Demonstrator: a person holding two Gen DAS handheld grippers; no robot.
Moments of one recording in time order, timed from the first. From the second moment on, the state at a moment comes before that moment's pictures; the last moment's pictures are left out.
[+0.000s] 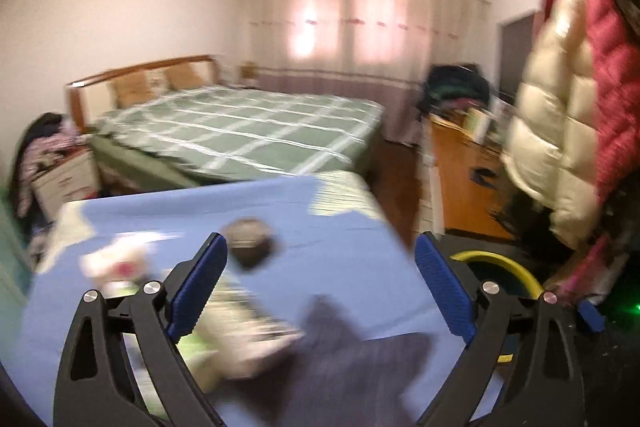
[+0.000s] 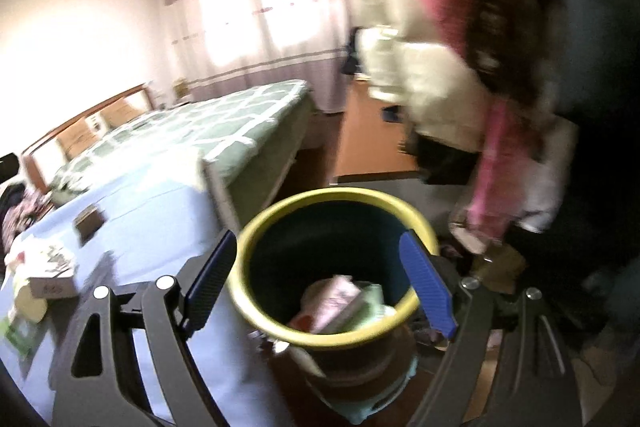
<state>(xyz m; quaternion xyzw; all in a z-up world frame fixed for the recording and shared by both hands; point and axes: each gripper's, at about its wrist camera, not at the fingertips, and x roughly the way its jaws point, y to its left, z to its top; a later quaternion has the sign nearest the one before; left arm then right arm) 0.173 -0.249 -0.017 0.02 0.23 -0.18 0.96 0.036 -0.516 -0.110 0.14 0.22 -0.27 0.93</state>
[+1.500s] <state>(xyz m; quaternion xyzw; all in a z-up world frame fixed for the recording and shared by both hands) 0.228 0.019 -0.085 -0.06 0.23 0.10 0.97 0.217 -0.296 -0.132 -0.04 0.36 0.05 0.93</state>
